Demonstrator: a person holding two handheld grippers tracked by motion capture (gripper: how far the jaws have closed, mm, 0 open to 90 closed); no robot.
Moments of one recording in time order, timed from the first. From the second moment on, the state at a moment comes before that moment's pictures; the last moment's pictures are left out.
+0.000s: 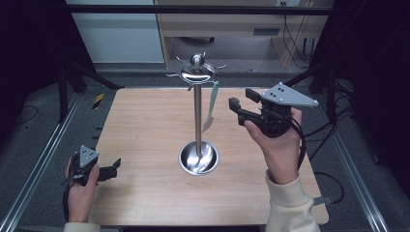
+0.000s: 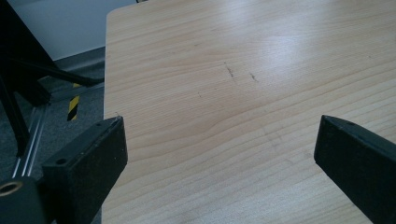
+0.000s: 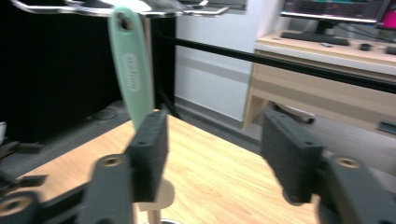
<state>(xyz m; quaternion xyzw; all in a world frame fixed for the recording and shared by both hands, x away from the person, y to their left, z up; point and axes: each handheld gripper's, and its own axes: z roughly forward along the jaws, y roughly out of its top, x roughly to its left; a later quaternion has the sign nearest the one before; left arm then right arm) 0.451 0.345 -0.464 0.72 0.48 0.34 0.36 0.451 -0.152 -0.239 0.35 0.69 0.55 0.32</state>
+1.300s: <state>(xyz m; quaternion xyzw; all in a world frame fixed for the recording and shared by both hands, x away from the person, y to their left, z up) 0.453 0.344 -0.461 0.72 0.47 0.35 0.36 0.472 -0.185 -0.278 0.42 0.66 0.50 0.37</state>
